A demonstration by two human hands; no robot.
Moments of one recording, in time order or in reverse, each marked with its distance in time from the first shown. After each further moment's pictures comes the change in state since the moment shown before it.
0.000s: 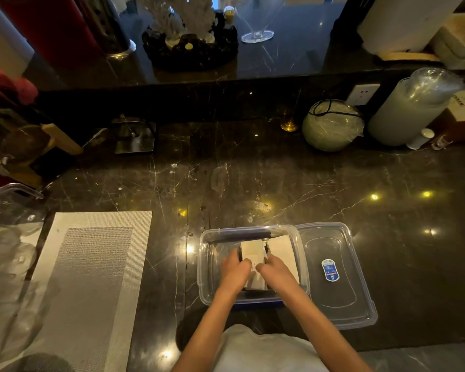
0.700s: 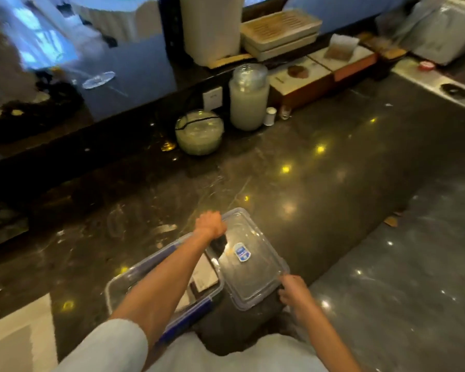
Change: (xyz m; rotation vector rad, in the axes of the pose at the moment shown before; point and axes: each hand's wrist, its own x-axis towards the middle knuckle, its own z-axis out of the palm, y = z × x) left_hand 0.066 0.129 0.161 1.301 -0.162 0.472; right_hand -0.069 0.179 -0.115 0.955 0.462 0.359
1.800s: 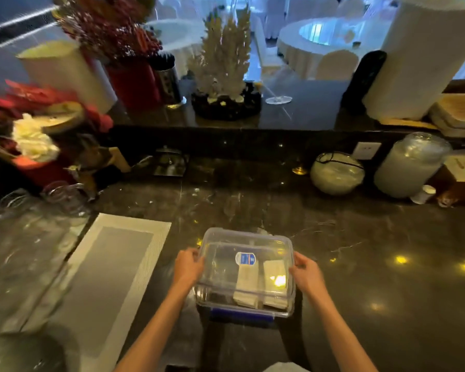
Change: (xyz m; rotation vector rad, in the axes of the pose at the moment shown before) left_hand -0.211 -0.202 0.043 -0.911 0.598 -0.700; right_hand -0.035 -0.082 0.148 -0.677 -0.497 -0.676
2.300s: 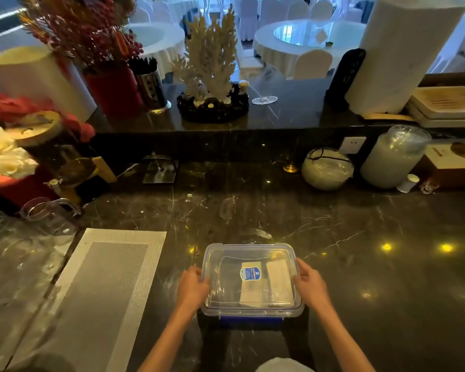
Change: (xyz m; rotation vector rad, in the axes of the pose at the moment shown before) left_hand -0.002 -0.031 0.016 0.045 -0.117 -0.025; right_hand -0.010 0.025 0.019 -0.119 0.093 0.012
